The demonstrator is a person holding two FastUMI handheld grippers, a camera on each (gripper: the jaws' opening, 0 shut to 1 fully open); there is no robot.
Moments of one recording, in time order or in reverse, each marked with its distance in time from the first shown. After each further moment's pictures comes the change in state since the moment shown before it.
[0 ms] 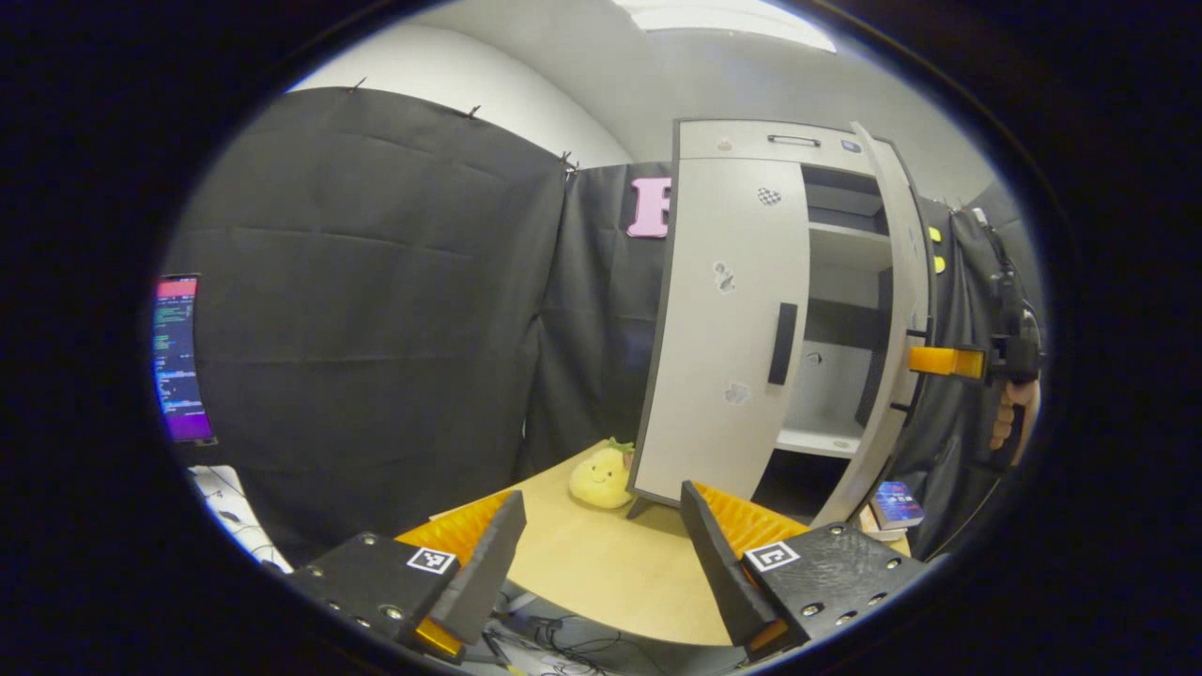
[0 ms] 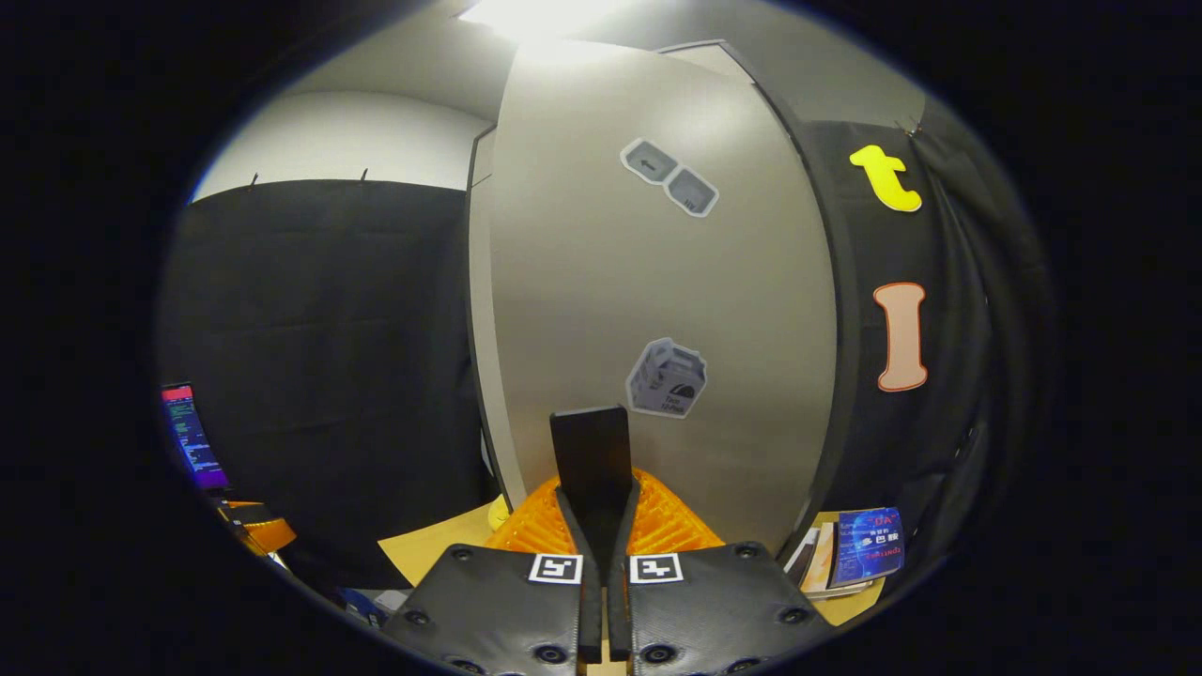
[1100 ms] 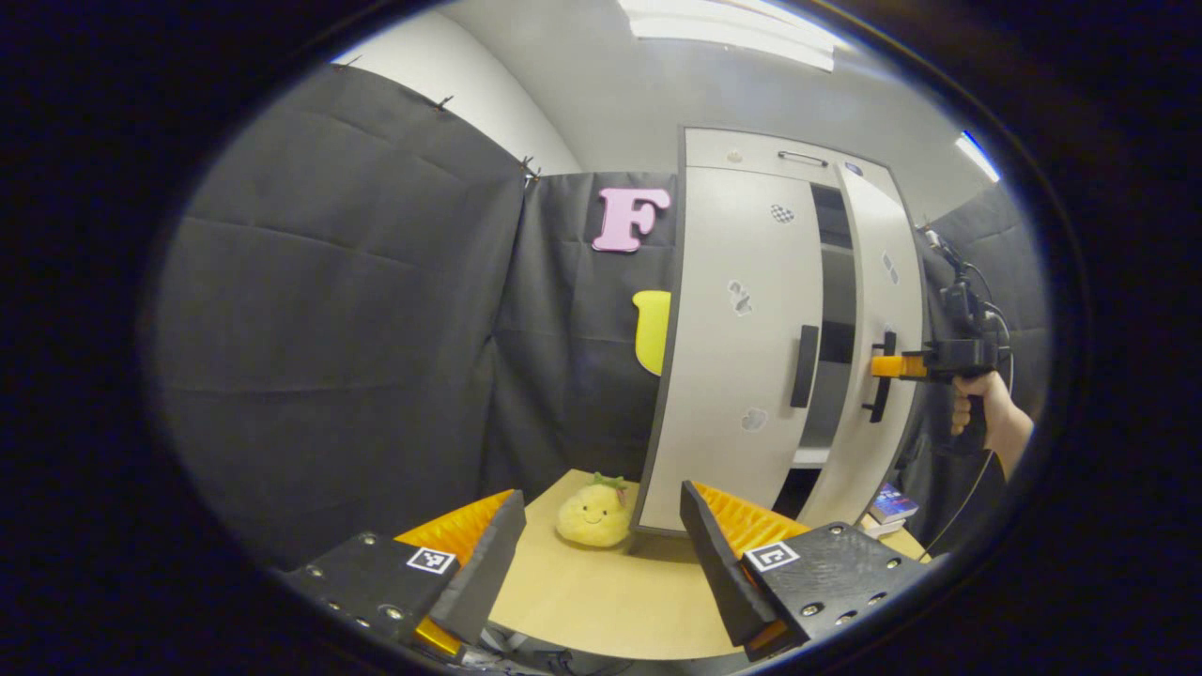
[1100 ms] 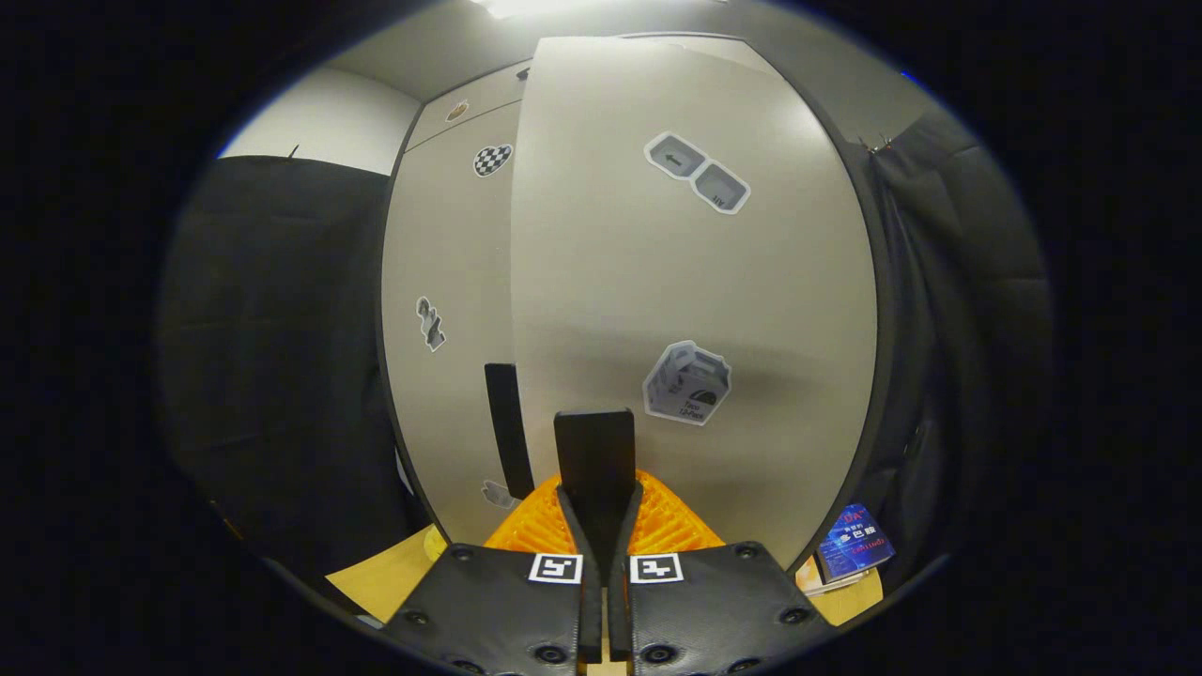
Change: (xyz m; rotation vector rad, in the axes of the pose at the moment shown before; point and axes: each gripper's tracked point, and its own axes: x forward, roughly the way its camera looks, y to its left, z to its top) left arm 0.117 0.094 0.041 0.026 -0.065 -0.219; right arm 0.079 0.016 0.008 -0.001 -0.012 -0.305
